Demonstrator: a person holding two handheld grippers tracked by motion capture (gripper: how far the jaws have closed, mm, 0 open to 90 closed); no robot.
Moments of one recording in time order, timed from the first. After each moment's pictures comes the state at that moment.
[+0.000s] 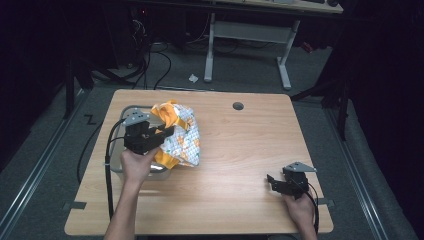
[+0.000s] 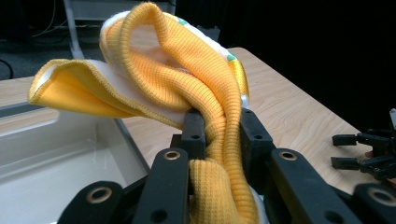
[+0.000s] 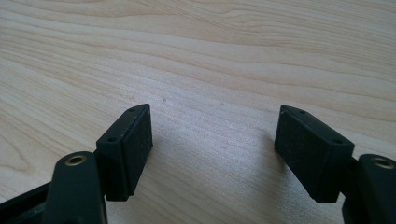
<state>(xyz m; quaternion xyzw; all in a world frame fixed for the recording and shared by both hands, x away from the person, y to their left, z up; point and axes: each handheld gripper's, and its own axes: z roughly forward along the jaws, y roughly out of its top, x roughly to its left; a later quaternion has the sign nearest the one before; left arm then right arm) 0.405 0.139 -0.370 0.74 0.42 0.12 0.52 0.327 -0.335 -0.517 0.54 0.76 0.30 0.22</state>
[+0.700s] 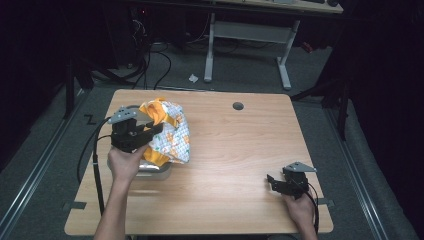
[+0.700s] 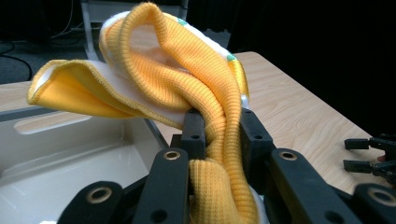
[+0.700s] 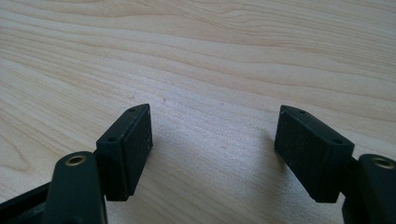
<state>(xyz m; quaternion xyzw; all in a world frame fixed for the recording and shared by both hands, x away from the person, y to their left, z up) 0.407 0.166 -0.364 0.73 0.43 0.13 0.51 0.327 -0.336 -0.517 0.54 0.76 0.30 0.22</state>
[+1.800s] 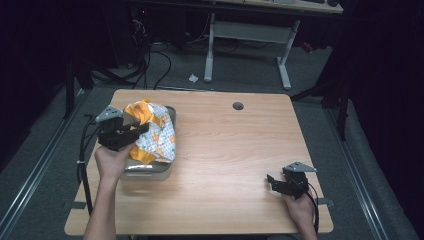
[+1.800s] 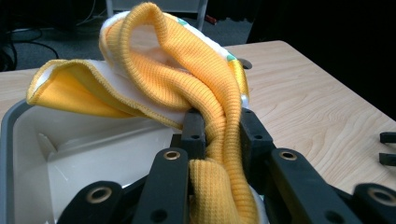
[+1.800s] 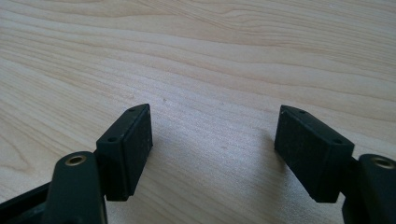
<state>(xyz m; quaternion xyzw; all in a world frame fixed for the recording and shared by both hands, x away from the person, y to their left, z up) 0.418 0.198 -0.375 0.74 0.46 0.14 0.48 0.327 -0.335 -0.517 0.54 0.76 0.30 0.22</state>
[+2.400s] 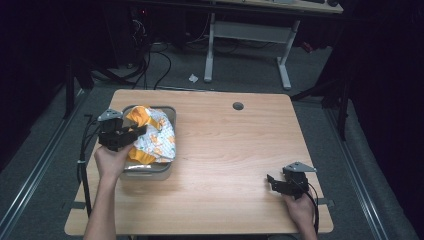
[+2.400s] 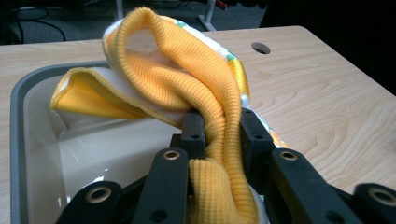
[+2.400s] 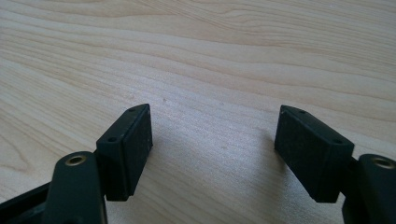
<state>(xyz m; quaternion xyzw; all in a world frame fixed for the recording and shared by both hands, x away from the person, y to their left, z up) 0.431 0.207 -0.397 0.74 0.48 0.13 0.46 0.327 -0.335 -0.517 0.54 0.76 0.30 0.22</state>
